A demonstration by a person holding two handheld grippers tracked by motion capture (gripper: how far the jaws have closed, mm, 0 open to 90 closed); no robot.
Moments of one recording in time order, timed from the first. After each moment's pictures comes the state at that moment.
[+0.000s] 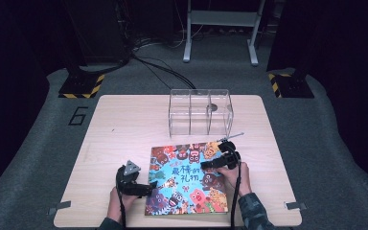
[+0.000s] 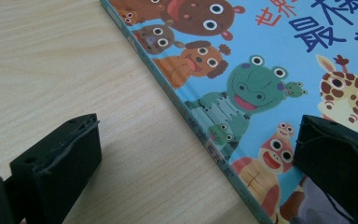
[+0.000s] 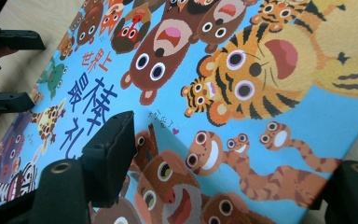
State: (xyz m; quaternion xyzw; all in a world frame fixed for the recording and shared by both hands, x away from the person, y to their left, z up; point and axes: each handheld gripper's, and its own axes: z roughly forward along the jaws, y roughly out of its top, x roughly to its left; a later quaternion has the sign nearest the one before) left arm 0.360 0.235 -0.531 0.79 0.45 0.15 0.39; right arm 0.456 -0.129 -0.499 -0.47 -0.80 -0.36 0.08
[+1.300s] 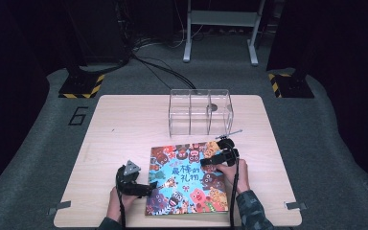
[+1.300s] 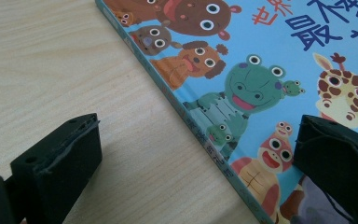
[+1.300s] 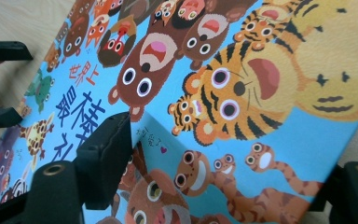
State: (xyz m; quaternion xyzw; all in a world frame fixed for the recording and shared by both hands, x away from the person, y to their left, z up) left arm 0.360 0.235 -0.531 0.79 0.45 0.14 0.40; right arm 0.467 -0.125 -0.497 -0.49 -0.80 -0.35 0.07
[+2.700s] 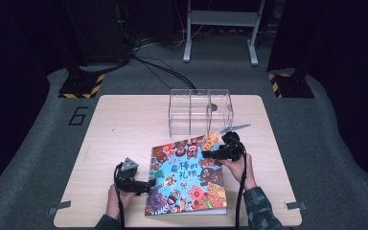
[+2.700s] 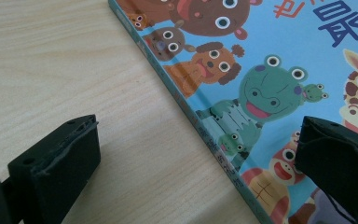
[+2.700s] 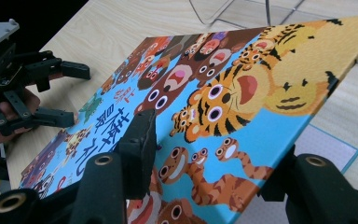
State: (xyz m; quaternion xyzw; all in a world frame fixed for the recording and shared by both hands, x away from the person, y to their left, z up) left arm 0.372 0.242 -0.528 0.78 0.47 0.12 0.40; right arm 0.456 -0.131 -0.451 -0.41 -0.80 -0.43 0.03
